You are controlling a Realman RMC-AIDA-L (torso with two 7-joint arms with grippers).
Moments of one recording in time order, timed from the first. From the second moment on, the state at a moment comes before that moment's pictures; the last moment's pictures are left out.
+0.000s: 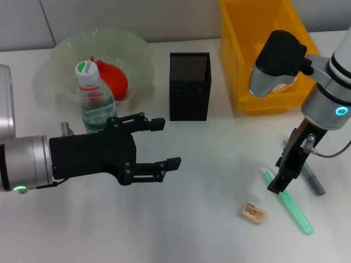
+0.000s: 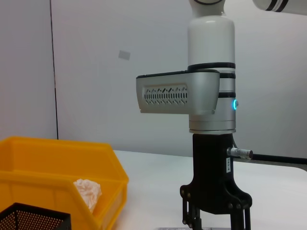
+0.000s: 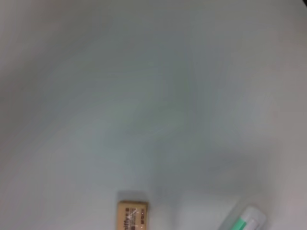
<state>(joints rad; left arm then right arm) -0.38 -2.07 1.32 0.86 1.53 1.44 -1.26 0.81 2.08 -1.24 -1.01 -2.76 -1.73 2.29</state>
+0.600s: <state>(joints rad) -0.38 -2.07 1.32 0.87 1.53 1.44 -1.26 0.83 2.08 -1.24 -0.97 -2.78 -1.70 2.29</state>
